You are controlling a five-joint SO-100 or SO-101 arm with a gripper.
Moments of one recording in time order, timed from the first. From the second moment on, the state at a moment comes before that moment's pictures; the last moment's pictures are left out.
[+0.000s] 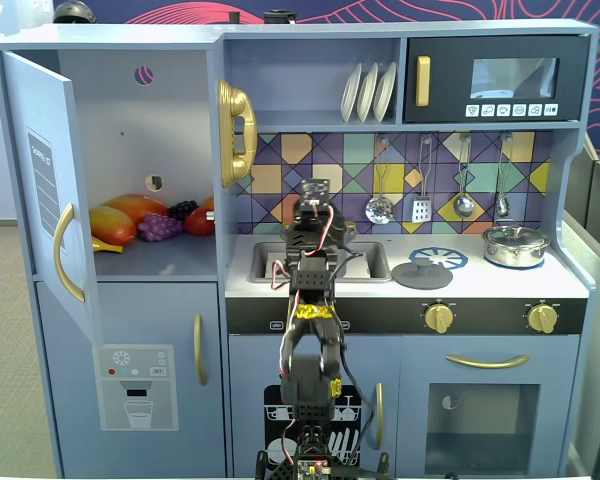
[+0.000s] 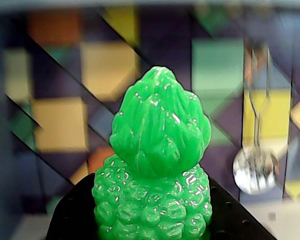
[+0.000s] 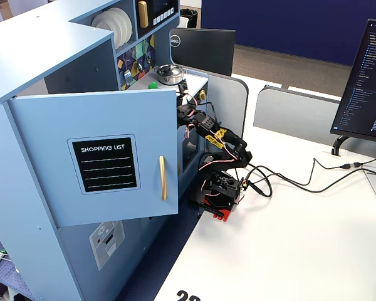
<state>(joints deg) 3.3 147.6 124.0 5.4 -90.8</state>
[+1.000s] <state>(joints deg) 2.4 117.9 98.4 19.6 -92.2</state>
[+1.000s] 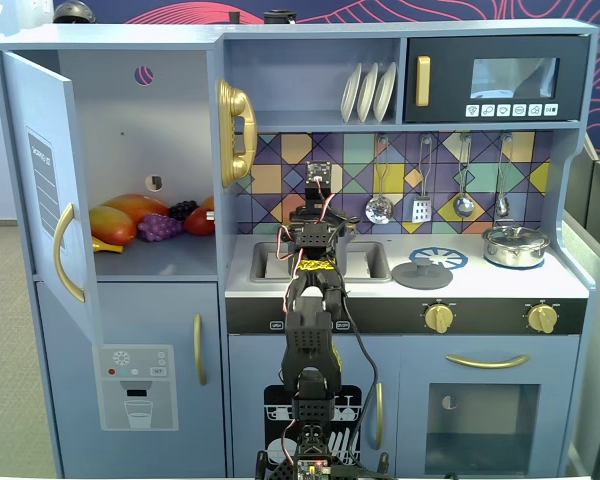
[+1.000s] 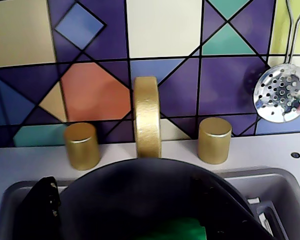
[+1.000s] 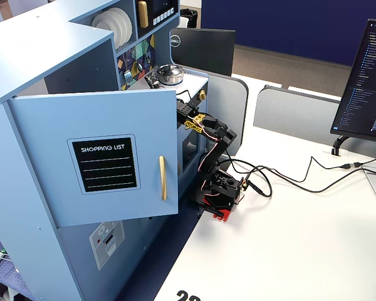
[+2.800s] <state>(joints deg) -2.2 182.5 172.0 77.2 -86.6</state>
